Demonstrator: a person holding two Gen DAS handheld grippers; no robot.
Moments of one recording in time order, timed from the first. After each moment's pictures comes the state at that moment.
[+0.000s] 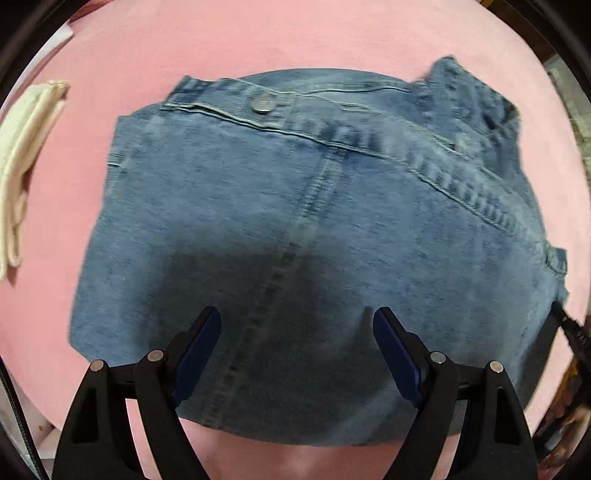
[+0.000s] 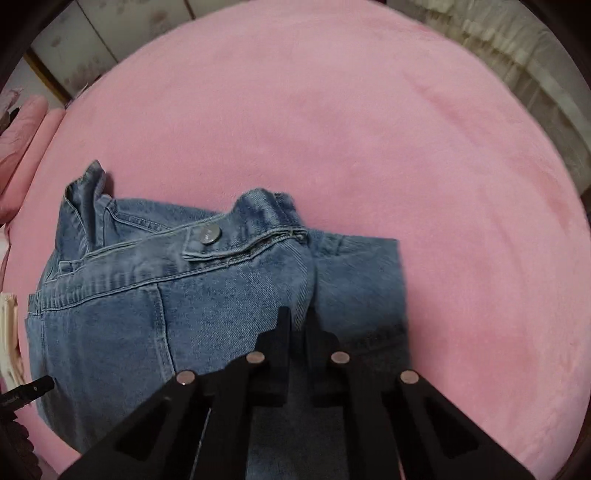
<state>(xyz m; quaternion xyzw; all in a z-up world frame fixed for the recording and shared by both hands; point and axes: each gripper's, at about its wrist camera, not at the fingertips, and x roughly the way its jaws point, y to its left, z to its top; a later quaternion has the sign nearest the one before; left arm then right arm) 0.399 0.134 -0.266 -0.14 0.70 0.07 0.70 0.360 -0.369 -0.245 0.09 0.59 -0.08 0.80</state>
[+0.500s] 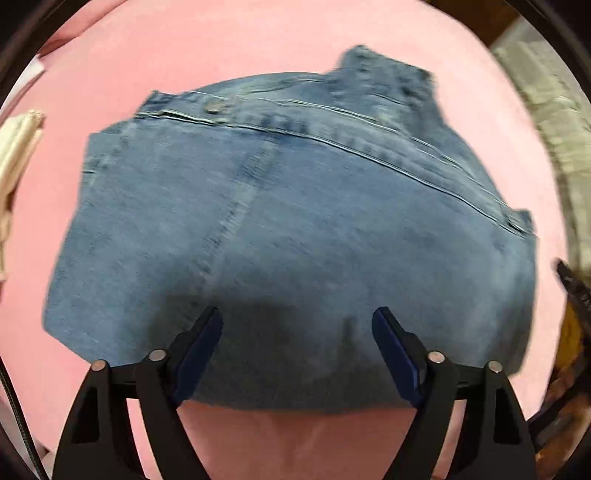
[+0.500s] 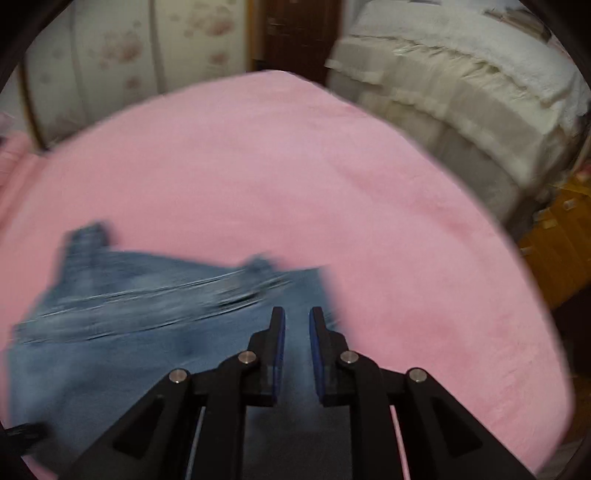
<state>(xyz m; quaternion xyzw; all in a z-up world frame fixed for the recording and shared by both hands) 0.331 0.084 -0.240 -0.11 0.65 -0.01 0.75 0.291 -0.309 -0.193 0.13 0.46 -0.09 0.87</state>
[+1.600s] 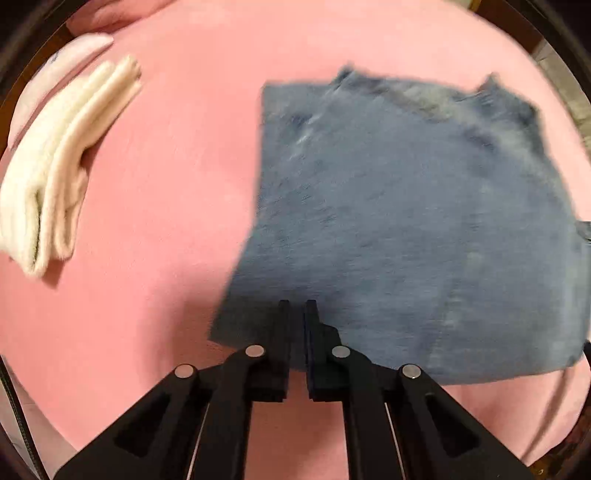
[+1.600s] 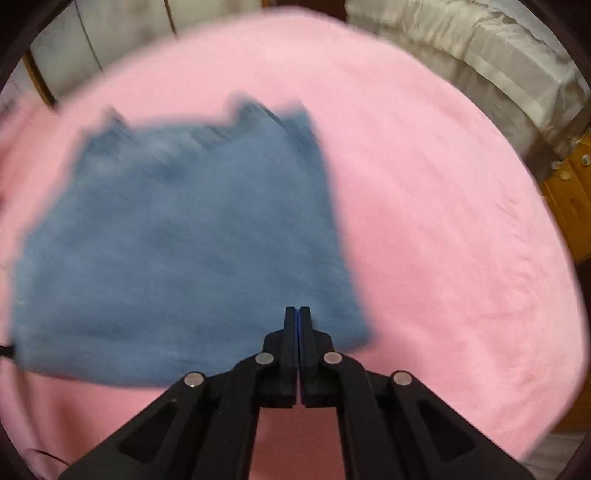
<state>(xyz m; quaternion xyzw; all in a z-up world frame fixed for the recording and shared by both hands) 0.285 0.246 -0.254 -0.08 0.64 0.07 0.76 0.192 -0.319 -0.219 0.16 0.50 -0.07 0.85</state>
